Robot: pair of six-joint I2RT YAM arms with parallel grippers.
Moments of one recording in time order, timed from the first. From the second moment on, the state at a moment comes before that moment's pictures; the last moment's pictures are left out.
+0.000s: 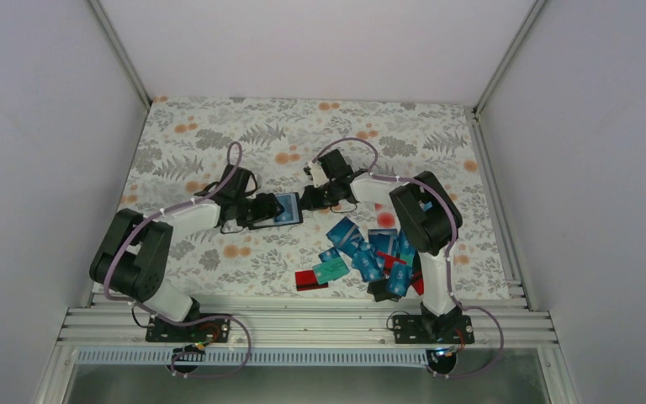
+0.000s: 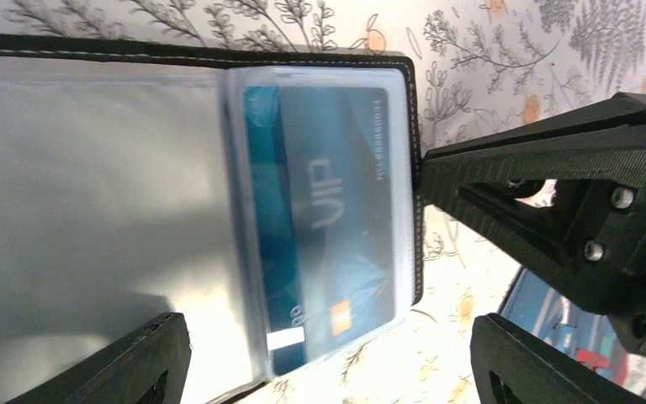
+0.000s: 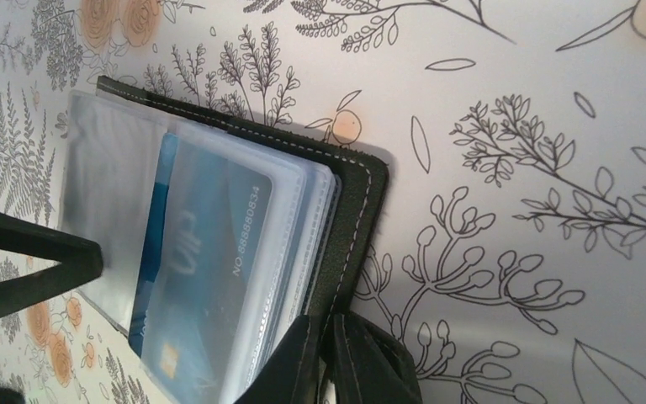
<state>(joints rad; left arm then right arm) -0.37 1.56 0.74 -0.16 0.39 -0.65 0.61 2.08 1.28 -0.20 -0.49 0.39</state>
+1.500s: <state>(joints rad) -0.40 1.71 0.82 -0.13 0.29 -0.52 0.61 1.99 1.28 -0.29 -0.60 0.40</state>
